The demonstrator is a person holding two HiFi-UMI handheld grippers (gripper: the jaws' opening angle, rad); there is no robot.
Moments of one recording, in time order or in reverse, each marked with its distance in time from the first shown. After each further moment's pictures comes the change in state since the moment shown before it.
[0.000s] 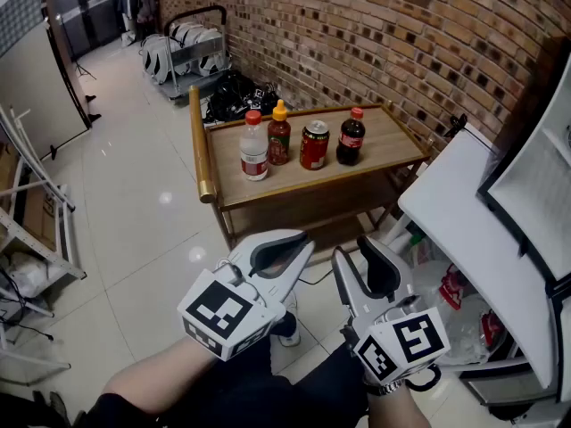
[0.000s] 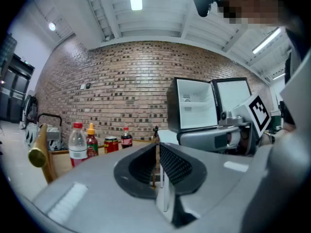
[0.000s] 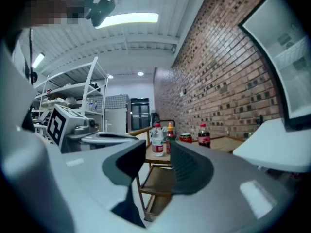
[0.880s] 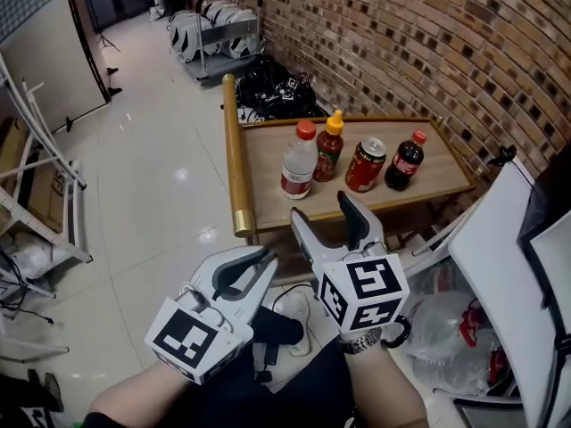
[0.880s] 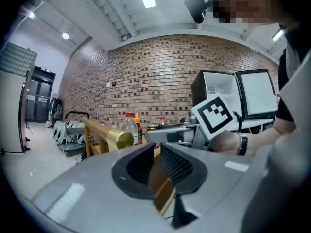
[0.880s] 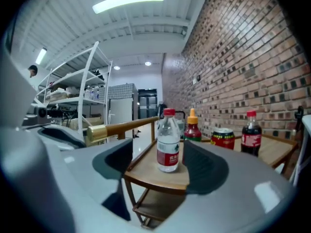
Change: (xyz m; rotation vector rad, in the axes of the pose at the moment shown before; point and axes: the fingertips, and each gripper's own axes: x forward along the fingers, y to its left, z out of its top) left arm -0.055 0.122 -0.034 -0.020 0.055 0.221; right arm 0.207 0.019 -0.035 -0.053 0.106 0.080
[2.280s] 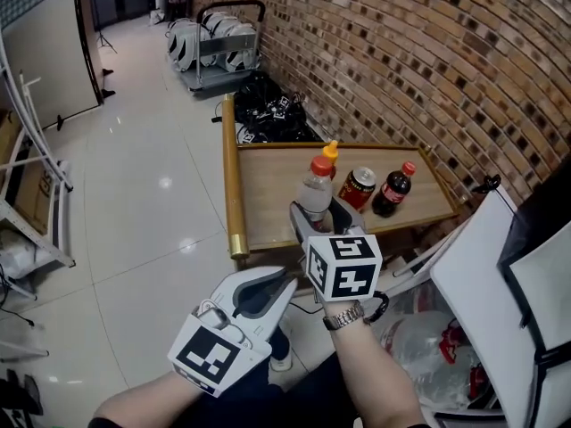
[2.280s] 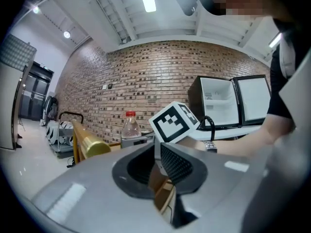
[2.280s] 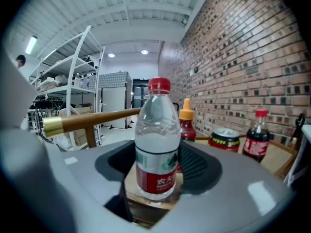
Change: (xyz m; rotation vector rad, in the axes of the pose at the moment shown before) left arm 0.017 -0.017 0.012 -0.017 -0.056 -0.052; right arm 0.060 -0.033 -0.008 -0.034 0.130 -0.078
